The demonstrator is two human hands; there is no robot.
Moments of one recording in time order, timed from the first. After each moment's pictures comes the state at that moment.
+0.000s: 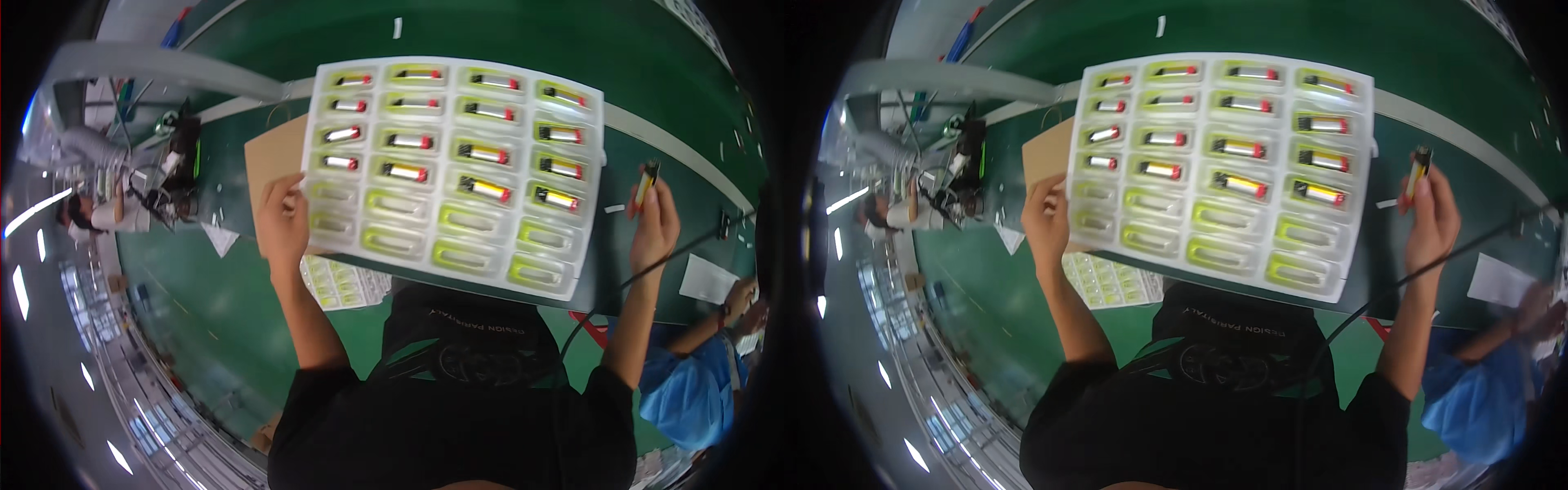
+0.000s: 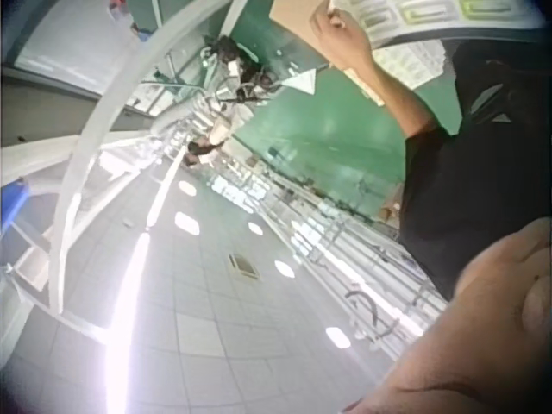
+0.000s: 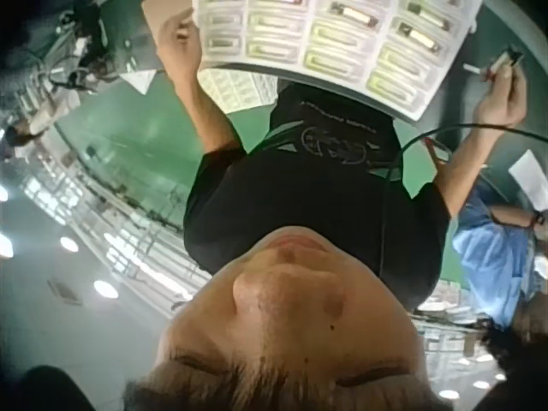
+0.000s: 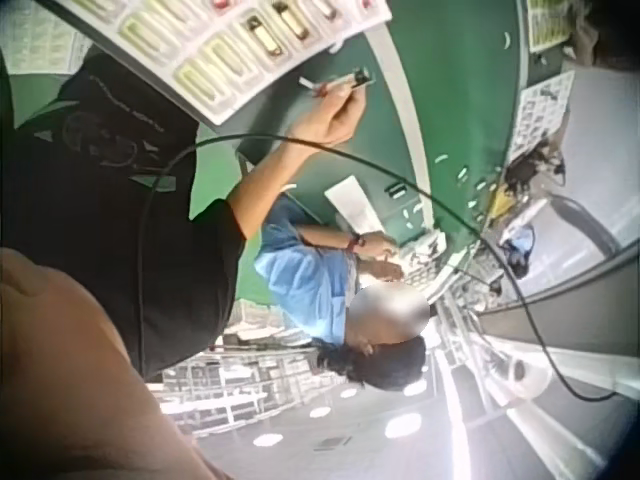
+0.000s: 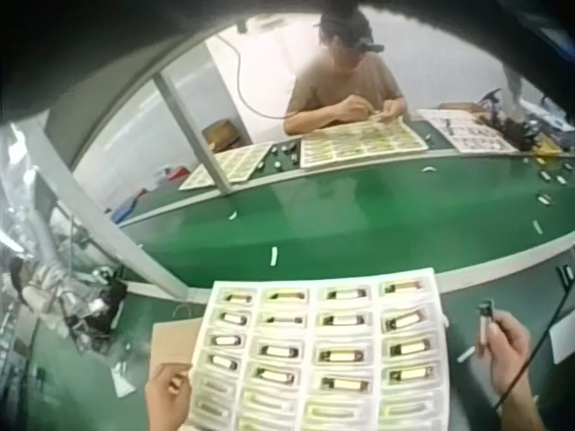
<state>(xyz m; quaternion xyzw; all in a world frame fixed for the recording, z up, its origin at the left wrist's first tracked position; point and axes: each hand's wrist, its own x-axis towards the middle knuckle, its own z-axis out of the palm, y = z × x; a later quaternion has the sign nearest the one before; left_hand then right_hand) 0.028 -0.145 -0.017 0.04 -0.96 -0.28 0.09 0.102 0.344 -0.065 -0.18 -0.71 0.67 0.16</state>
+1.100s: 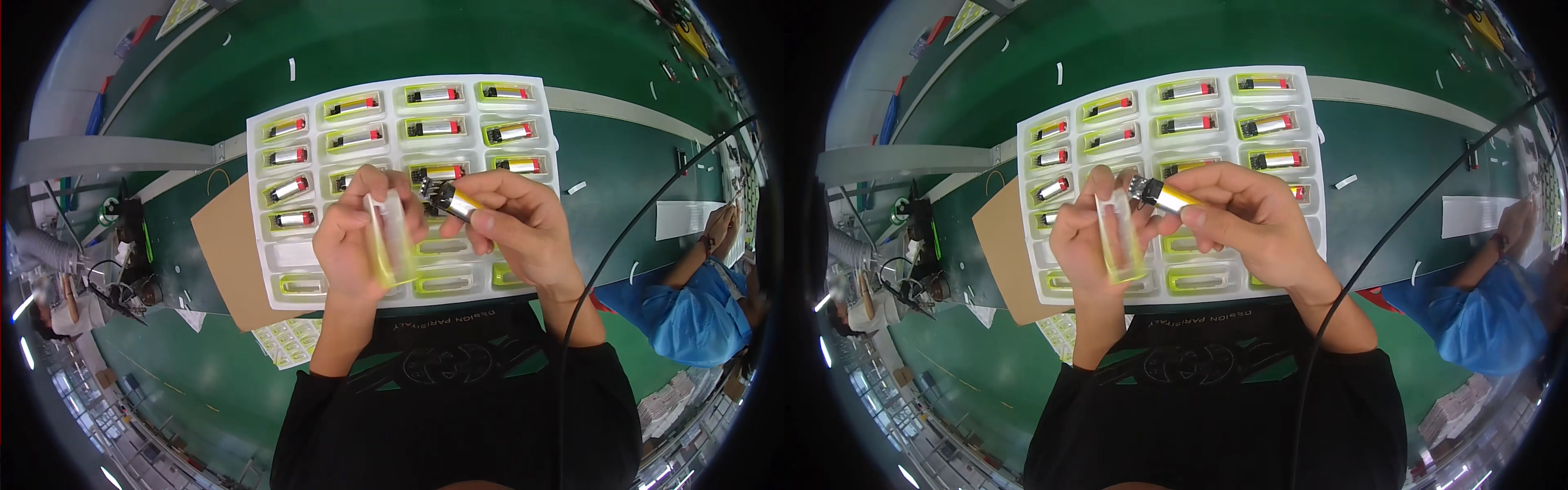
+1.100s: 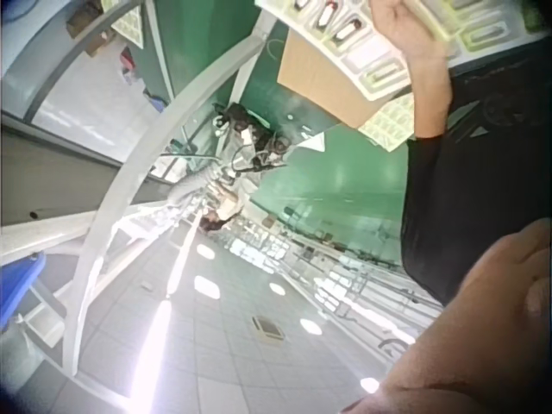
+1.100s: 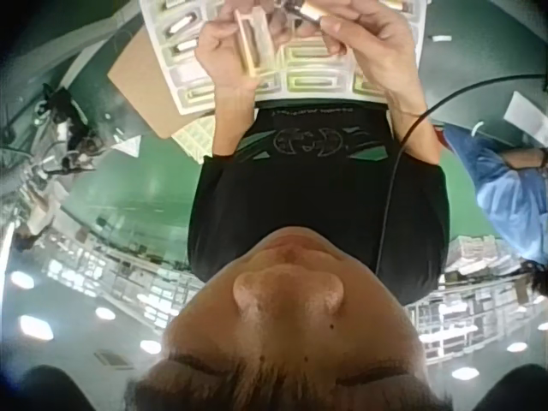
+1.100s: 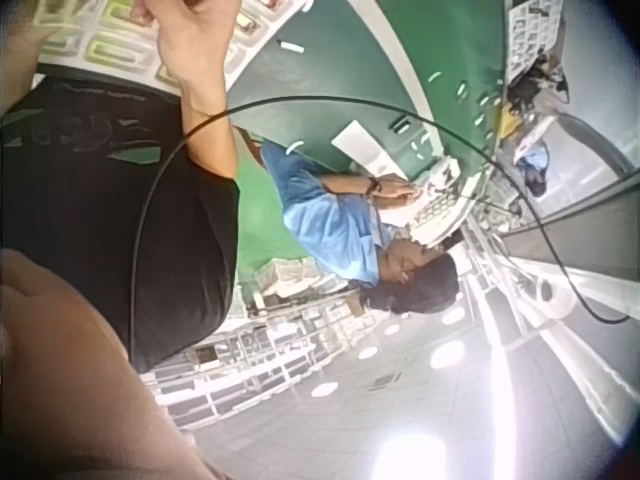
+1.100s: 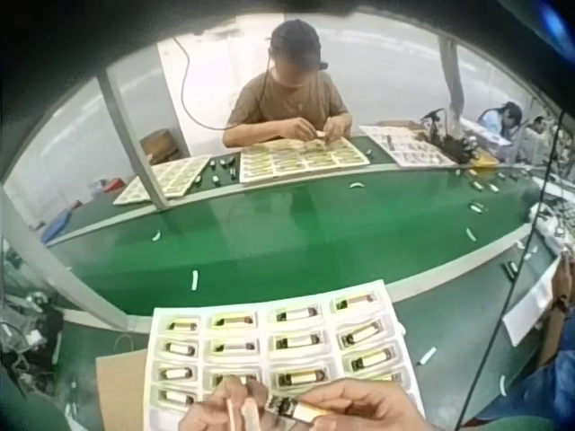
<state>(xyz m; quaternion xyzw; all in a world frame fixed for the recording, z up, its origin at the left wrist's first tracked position) -0.003 -0.009 -0.021 -0.02 -0.25 -0.92 -0.30 0.058 0.184 0.005 -0.04 -0.51 0.85 -0.08</state>
